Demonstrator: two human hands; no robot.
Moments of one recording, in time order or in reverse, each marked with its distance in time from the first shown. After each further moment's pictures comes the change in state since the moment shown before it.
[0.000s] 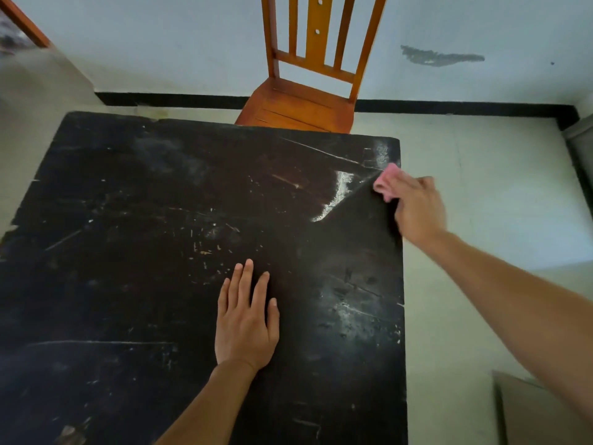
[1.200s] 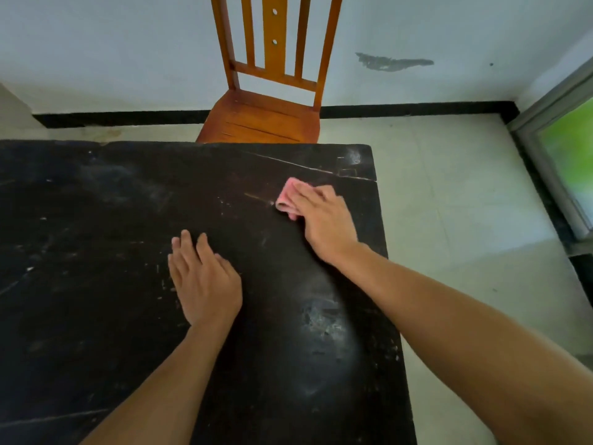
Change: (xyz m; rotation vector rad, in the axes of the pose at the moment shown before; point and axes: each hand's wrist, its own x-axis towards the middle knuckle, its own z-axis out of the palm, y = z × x) left_hand 0.116 -0.007 -0.020 -0.122 0.071 -0.332; right_hand 0.014 -0.096 0.043 -0.006 -0.110 -0.202
